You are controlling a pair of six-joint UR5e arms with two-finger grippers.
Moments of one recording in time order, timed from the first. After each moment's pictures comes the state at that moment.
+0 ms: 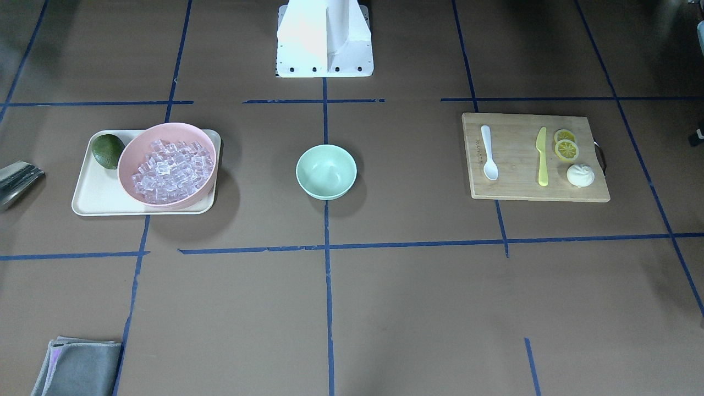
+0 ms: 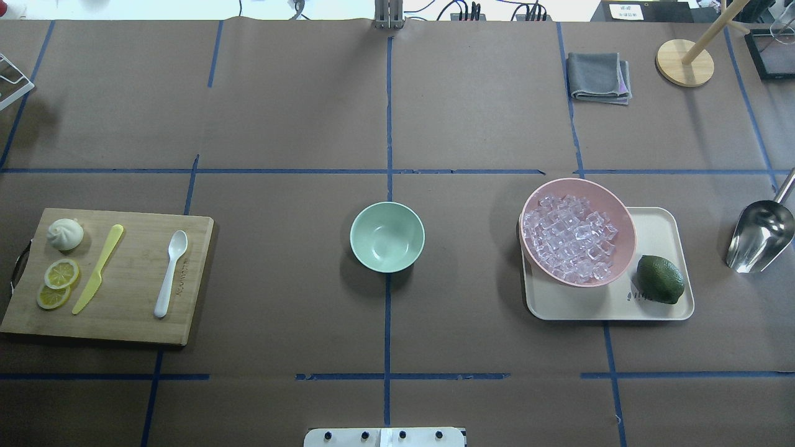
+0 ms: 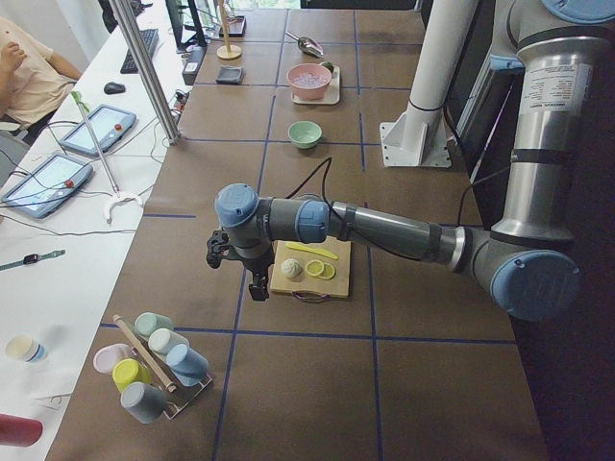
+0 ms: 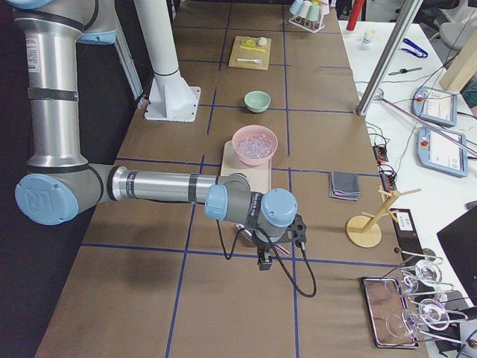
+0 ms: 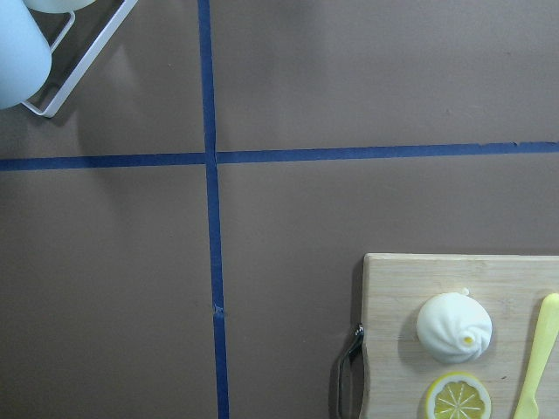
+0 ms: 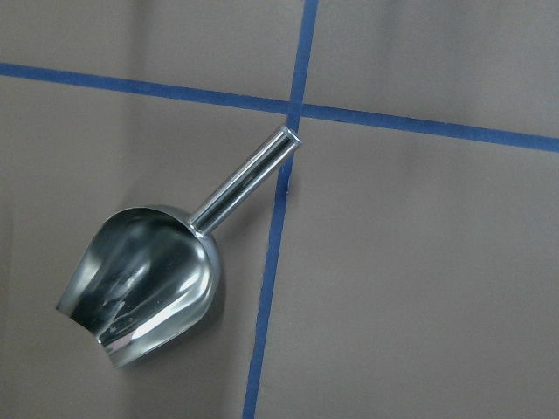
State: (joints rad) left arm -1.46 -1.61 -1.73 -1.40 -2.40 -0.06; right arm 1.60 -1.59 1.58 -1.70 2.39 -0.26
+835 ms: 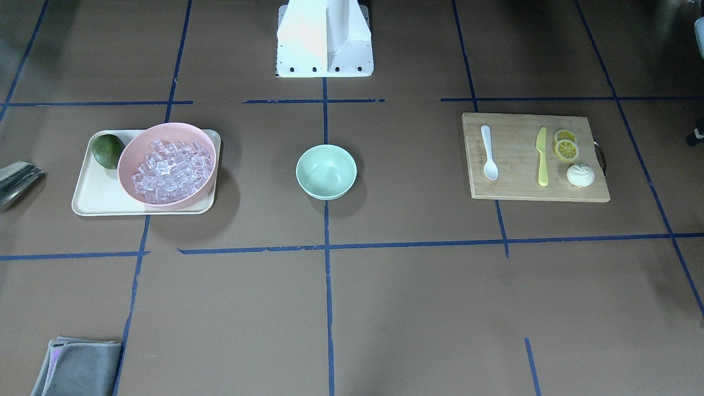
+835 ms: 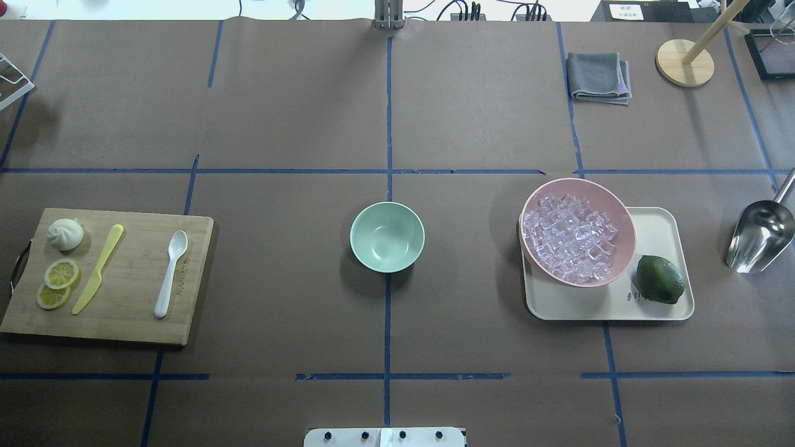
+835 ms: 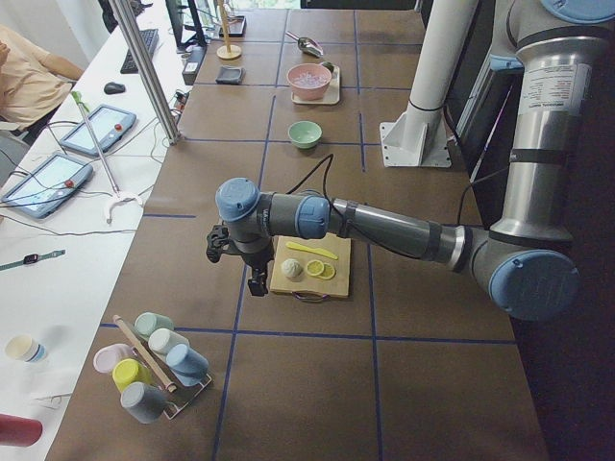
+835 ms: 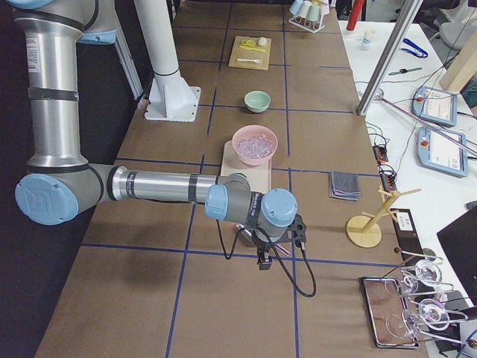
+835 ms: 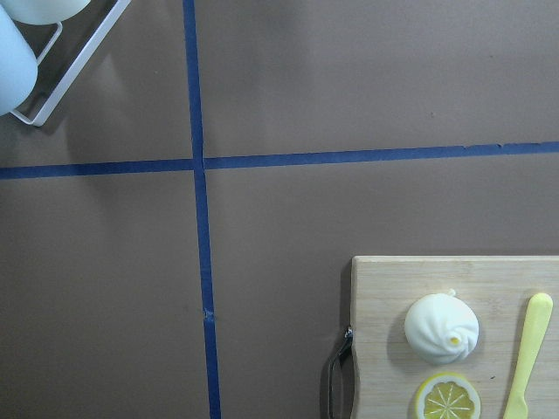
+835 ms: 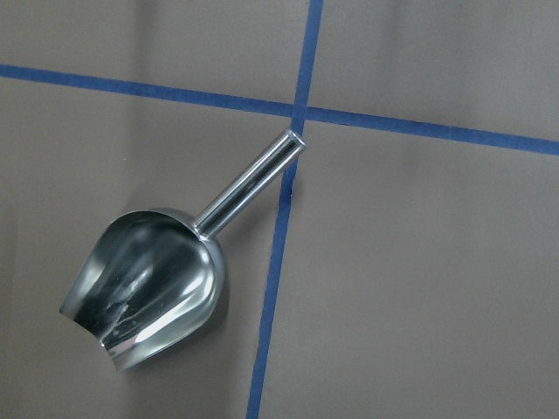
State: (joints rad) left arm -1.46 -1.62 -1.74 -1.41 -2.40 -0.06; right arm 1.59 -1.59 1.58 -1.69 2.40 -0.26
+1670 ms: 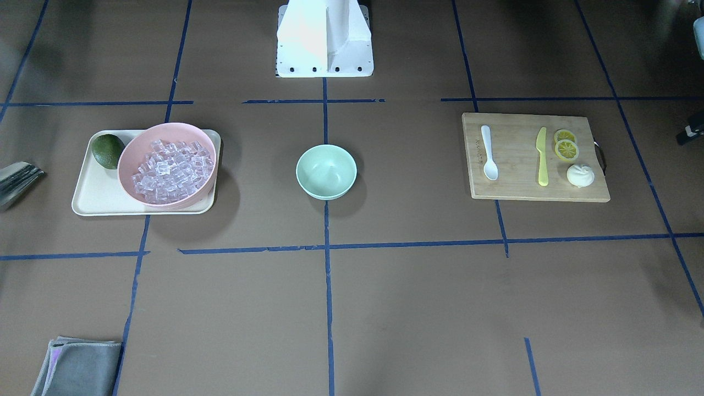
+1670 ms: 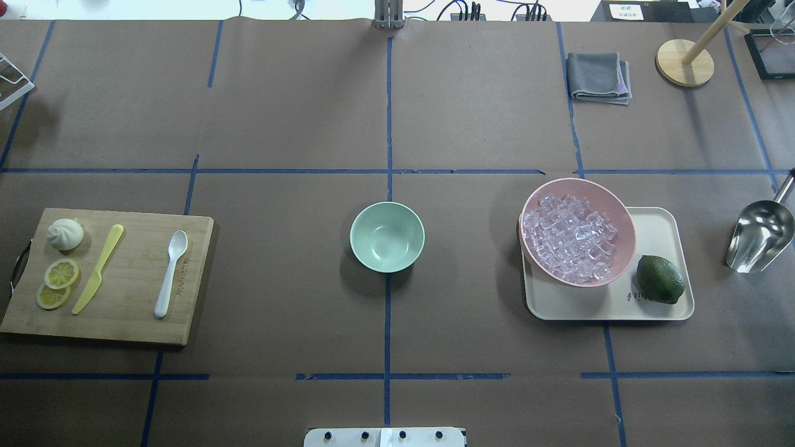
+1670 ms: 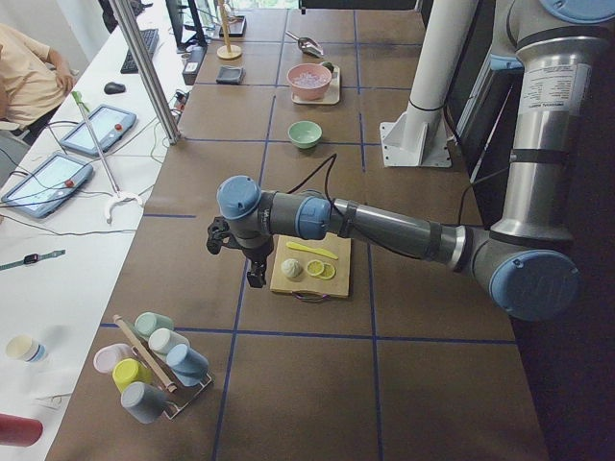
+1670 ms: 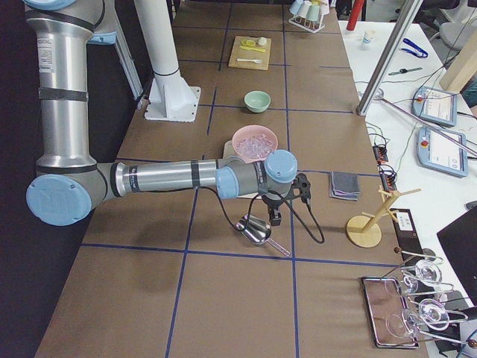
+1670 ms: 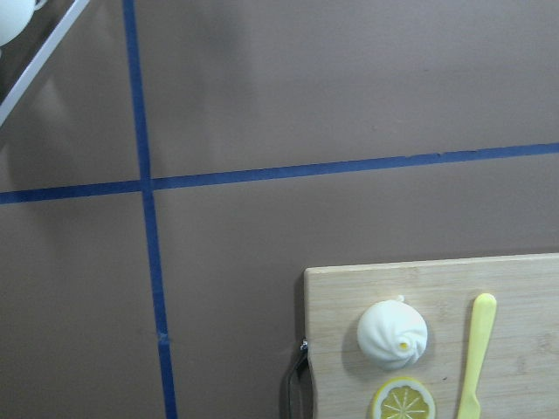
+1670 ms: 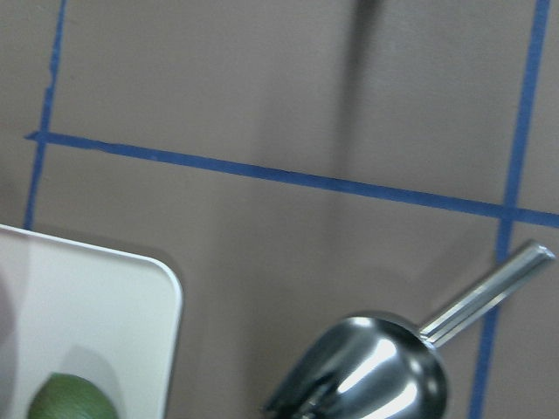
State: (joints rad) left arm -1.45 -1.61 -1.74 -1.49 -2.49 -0.06; right arm 1.38 -1.60 1.75 -1.42 2.48 0.22
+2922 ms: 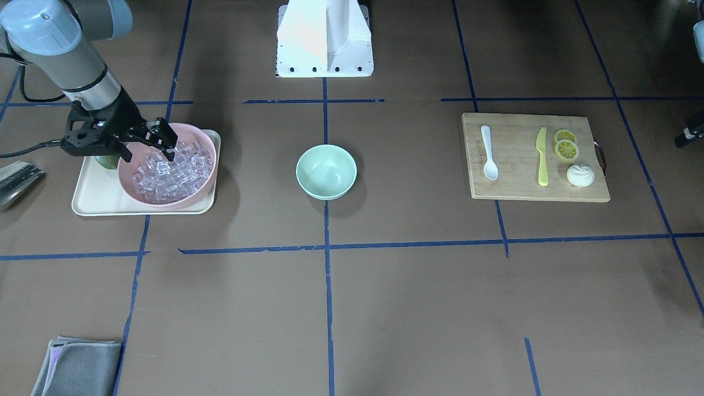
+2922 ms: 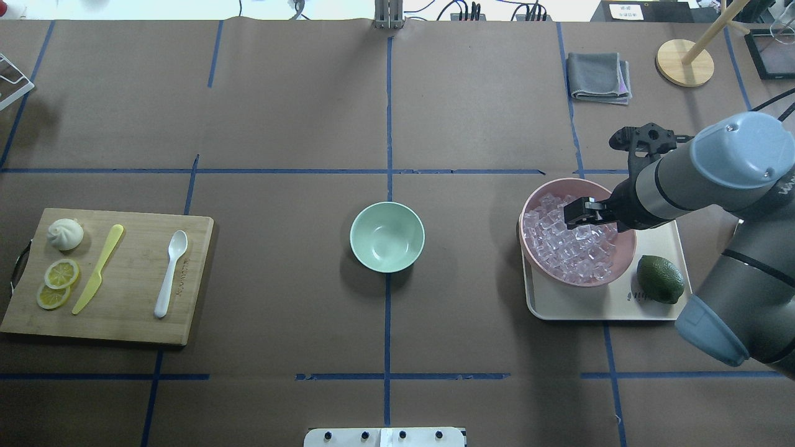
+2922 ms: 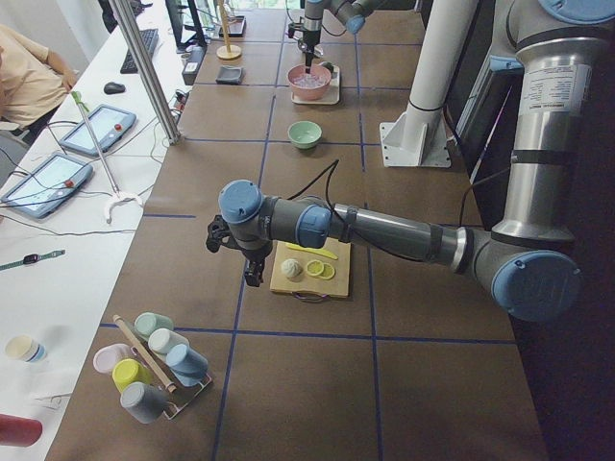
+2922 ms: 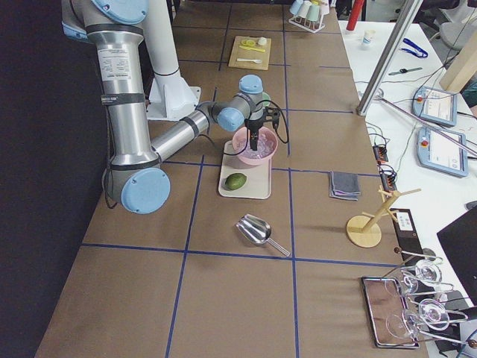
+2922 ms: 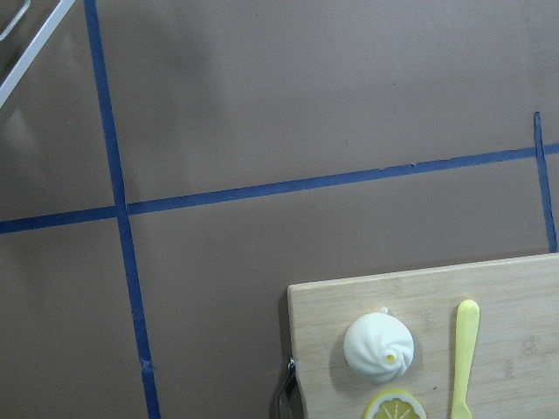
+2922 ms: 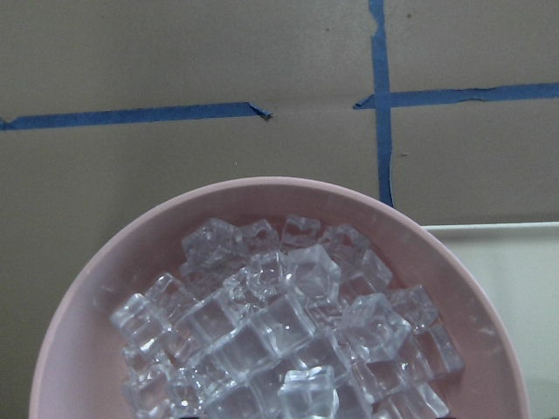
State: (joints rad) left arm -1.45 -1.60 -1.72 -1.56 -2.50 -0.06; right arm 0.74 -1.44 1.98 -1.36 1.99 1.09
